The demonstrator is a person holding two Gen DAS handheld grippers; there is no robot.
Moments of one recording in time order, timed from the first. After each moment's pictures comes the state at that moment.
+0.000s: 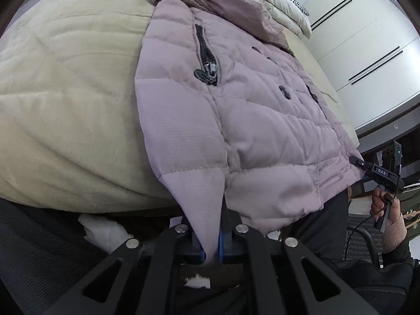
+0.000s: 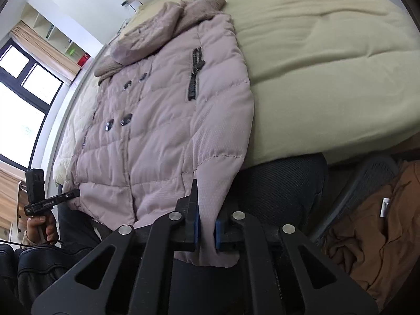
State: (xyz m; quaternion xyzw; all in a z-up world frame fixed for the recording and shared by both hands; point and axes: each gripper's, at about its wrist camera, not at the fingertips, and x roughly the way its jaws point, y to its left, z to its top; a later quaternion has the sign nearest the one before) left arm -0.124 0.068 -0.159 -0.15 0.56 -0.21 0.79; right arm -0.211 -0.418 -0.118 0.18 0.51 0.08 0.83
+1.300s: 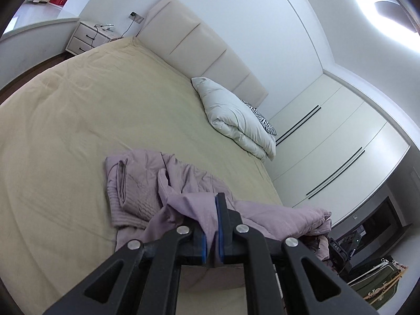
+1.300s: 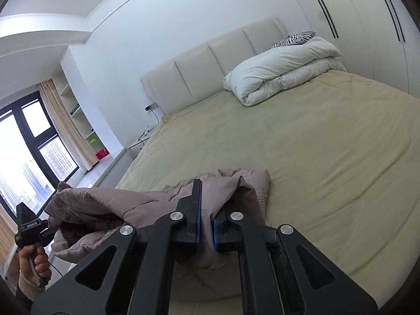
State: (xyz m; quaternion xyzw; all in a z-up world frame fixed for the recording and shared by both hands) left arm 0.108 0.148 0.024 -0.32 0.31 -0.21 0.87; right arm 0.002 -0.412 0.078 0.19 0.22 0.06 0.95
